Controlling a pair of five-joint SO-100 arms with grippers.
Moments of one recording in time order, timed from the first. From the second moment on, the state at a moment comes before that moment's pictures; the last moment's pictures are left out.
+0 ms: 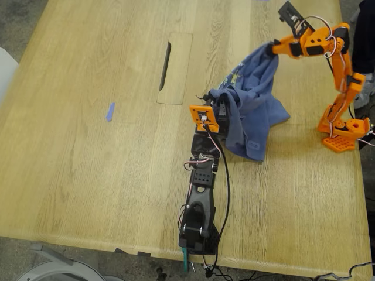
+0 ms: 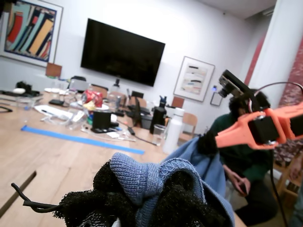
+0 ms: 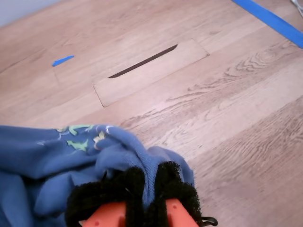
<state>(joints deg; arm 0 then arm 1) 8.9 144.7 134.9 -14.6 -101.4 18.4 110.5 52.0 85.0 -82.5</state>
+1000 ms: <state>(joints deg) -6.7 110.3 125.7 -23.3 -101.4 29.0 96.9 105.8 -7.4 -80.7</state>
